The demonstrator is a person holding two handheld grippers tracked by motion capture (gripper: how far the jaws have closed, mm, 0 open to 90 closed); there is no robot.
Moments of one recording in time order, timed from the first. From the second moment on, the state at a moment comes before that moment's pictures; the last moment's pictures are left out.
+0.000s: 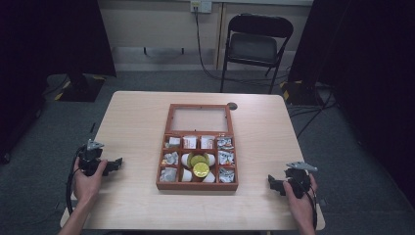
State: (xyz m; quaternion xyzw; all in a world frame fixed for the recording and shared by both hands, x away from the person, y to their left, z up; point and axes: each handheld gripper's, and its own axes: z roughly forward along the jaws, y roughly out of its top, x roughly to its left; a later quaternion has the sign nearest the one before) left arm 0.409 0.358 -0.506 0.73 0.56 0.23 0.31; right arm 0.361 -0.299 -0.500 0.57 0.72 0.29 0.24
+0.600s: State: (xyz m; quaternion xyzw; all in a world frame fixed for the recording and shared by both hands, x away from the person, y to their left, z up) left arm 0.406 0.353 -0.501 0.73 0.56 0.23 0.31; right arm 0.361 -0.299 -0.500 0.57 0.72 0.29 0.24
